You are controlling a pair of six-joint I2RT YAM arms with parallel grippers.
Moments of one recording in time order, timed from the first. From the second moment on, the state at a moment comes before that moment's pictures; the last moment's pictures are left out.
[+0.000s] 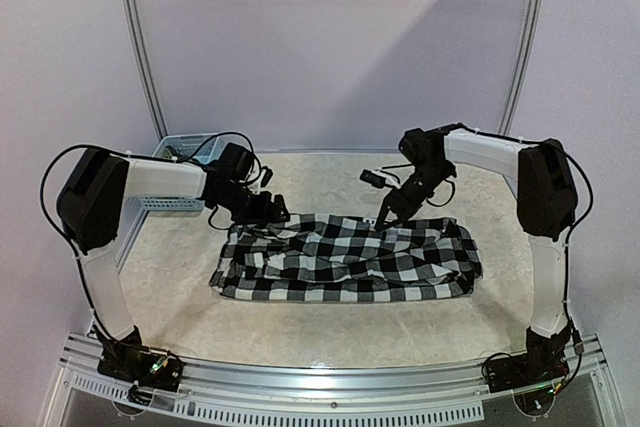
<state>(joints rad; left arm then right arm) -0.48 1.92 1.24 -0.29 0.24 -0.36 0.47 2.15 1.77 -1.09 -0.73 -0.40</state>
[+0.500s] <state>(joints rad) -0.45 1.84 1.29 -0.43 0.12 -0.29 0.52 2.31 1.79 -1.07 -0.77 -0.35</state>
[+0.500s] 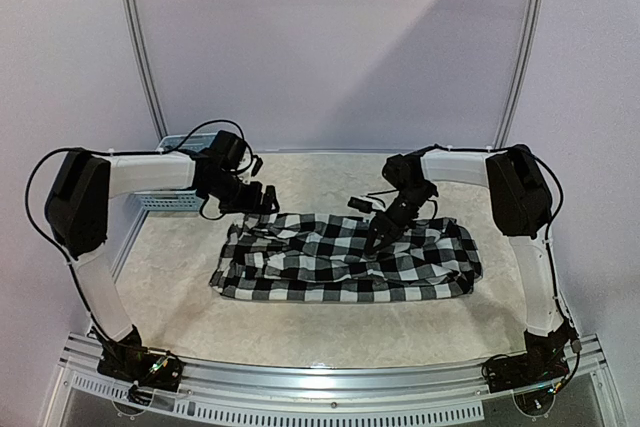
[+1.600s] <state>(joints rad) -0.38 2.07 1.51 -0.75 0.26 -0.32 0.52 2.15 1.71 -1.05 -0.72 -0.40</state>
